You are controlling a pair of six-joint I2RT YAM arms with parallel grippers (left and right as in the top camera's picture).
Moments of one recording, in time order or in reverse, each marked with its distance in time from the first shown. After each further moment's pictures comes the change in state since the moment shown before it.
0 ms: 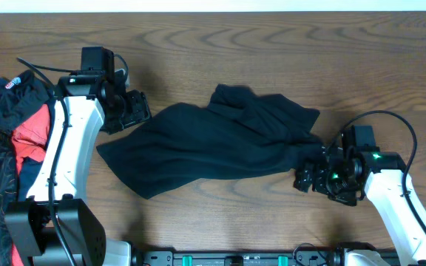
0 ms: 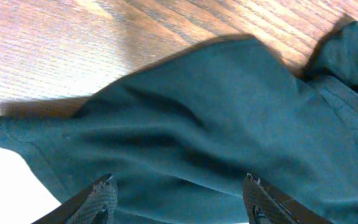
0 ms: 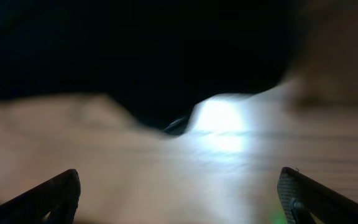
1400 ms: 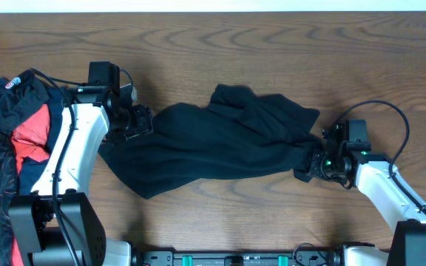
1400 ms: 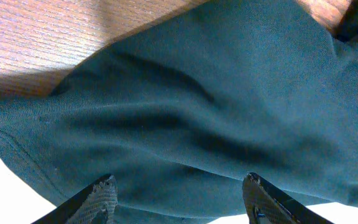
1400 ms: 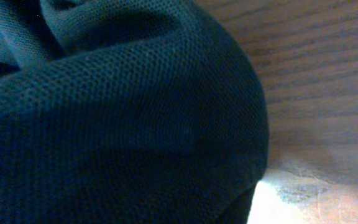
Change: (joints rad) left arm 0.000 0.000 -0.127 0.042 0.032 0.050; right arm 0.000 0.164 -0.064 0.439 0.027 0.047
